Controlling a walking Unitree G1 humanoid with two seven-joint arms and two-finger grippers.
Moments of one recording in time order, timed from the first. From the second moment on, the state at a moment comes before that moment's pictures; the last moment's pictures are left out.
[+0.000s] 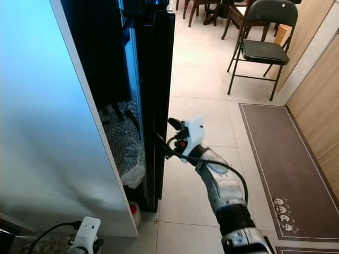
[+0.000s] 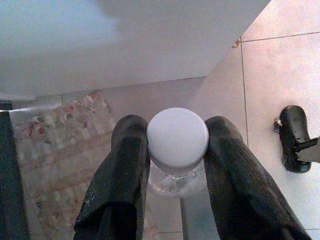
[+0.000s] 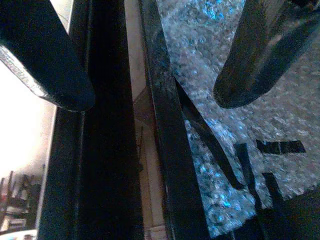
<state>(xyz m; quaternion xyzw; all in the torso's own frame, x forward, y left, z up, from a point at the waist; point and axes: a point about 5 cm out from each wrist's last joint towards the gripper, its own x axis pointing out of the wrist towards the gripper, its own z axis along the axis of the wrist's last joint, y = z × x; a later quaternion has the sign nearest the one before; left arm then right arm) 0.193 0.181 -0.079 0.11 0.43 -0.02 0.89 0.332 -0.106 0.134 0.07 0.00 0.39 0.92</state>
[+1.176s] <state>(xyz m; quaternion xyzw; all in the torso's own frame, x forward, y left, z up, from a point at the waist) 0.194 0.179 -0.079 0.11 0.43 -0.01 0.90 0.363 -0.108 0.143 0.00 -0.03 0.33 0.94</state>
